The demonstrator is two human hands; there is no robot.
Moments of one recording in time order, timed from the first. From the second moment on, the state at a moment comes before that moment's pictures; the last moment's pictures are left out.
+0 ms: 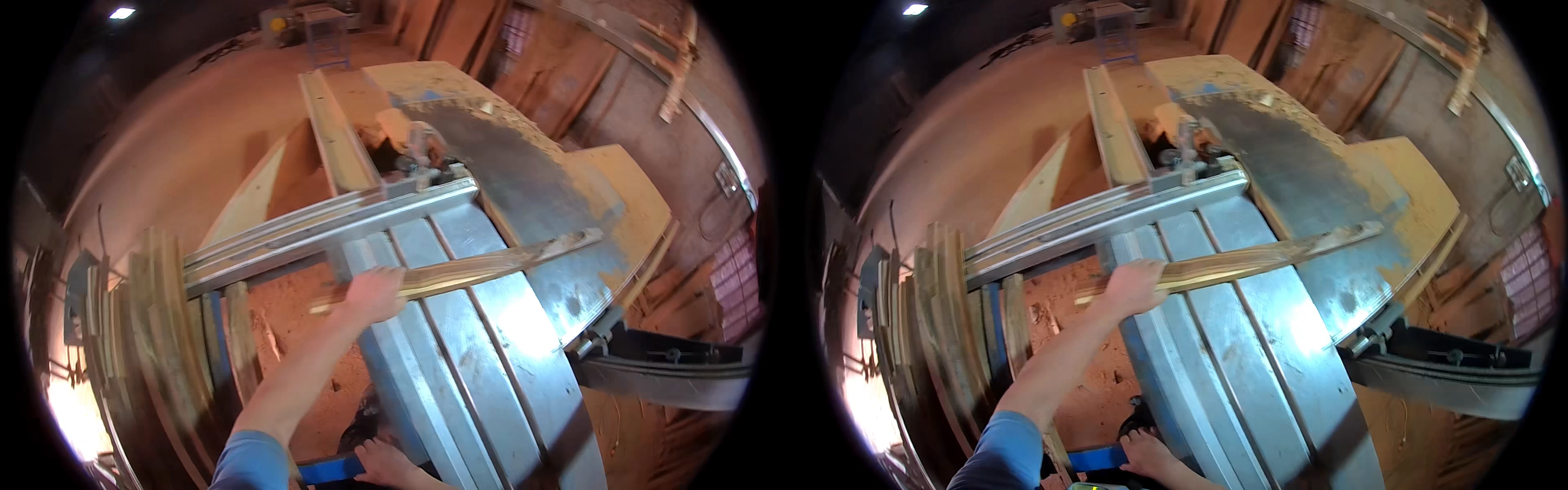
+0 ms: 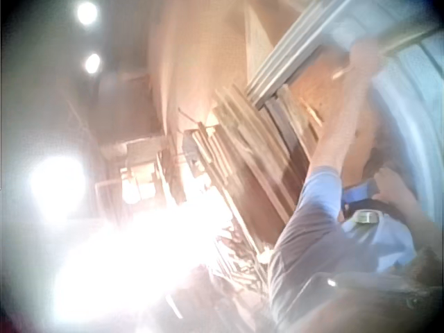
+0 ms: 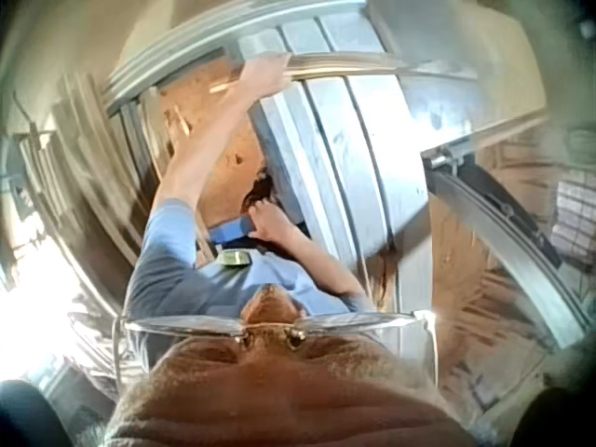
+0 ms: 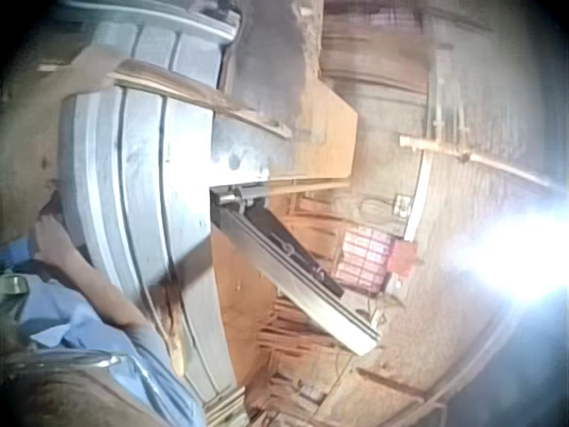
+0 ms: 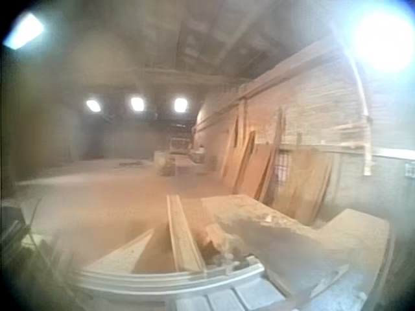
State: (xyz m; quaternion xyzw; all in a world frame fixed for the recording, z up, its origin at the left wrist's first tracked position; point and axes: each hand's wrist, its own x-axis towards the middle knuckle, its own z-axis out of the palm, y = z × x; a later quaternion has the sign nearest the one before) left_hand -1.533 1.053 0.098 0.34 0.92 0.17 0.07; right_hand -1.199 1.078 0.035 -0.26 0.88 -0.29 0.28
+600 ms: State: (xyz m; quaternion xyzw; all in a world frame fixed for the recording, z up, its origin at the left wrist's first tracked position) left_hand -1.574 1.090 0.063 0.35 0.90 0.24 -0.08; right_hand -1.164 1.049 0.011 -0.25 0.90 -0.27 0.22
